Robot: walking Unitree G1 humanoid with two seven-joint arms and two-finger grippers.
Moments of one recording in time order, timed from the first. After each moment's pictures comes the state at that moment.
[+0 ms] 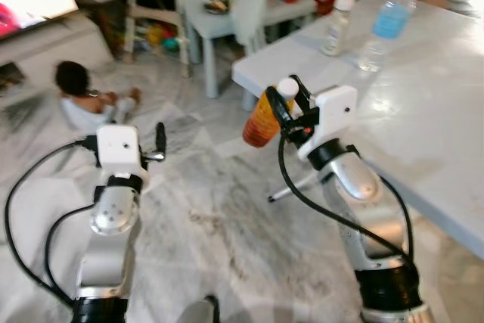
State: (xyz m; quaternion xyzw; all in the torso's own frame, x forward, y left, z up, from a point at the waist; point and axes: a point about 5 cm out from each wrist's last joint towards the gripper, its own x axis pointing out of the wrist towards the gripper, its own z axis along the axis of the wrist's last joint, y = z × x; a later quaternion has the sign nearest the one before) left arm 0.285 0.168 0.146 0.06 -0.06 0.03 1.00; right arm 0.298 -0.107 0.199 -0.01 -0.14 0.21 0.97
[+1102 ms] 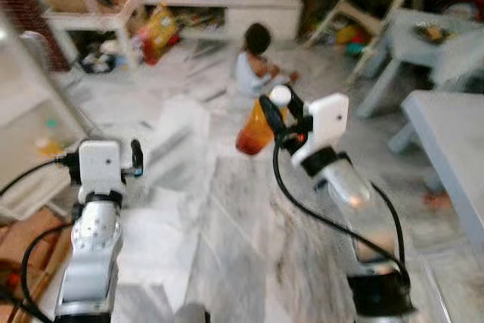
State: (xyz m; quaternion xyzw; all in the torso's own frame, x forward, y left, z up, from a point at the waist) left arm 0.262 0.203 0.120 0.11 -0.01 0.11 0.99; right arm 0.293 -0.102 0.183 0.00 -0.13 0.22 0.97
